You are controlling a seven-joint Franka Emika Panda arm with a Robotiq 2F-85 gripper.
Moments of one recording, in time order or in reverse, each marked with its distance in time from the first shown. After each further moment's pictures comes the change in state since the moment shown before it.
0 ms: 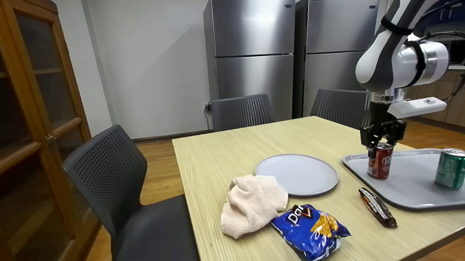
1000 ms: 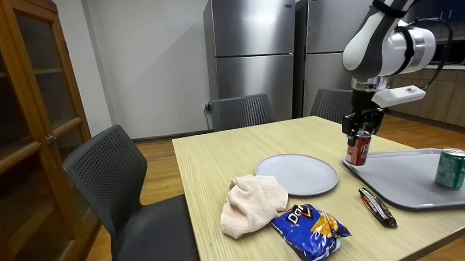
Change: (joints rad) arm 0.024 -0.085 0.073 -0.031 -0.018 0.038 -0.019
